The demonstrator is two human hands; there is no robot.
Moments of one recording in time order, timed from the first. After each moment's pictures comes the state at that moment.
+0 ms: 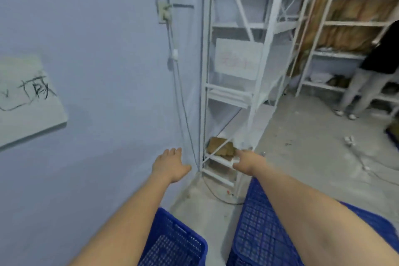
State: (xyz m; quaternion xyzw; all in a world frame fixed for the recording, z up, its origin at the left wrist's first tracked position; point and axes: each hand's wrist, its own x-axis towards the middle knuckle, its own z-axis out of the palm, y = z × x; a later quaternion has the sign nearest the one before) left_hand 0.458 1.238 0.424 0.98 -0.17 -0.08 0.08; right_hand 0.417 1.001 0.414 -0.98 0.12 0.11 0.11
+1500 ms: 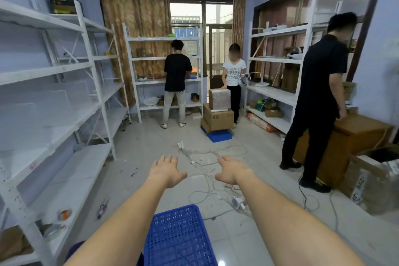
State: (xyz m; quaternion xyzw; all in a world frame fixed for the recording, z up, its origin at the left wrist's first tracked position) left_hand 0.091 0.518 0.503 0.85 -0.52 -0.06 -0.01; right_hand -0.084 0.419 0.506 -0.89 0.45 0.05 0.09
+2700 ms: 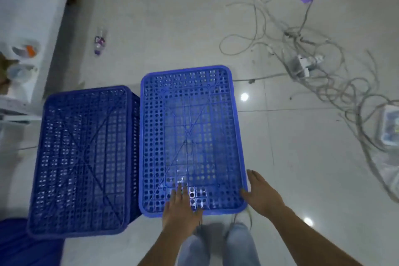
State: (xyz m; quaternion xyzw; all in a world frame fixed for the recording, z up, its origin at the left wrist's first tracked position) left_hand 0.130 0.412 -0.105 0.82 -0.25 -0.50 -0.13; right_hand -0.008 0.243 -0.107 -0.73 0.44 0.33 0.41
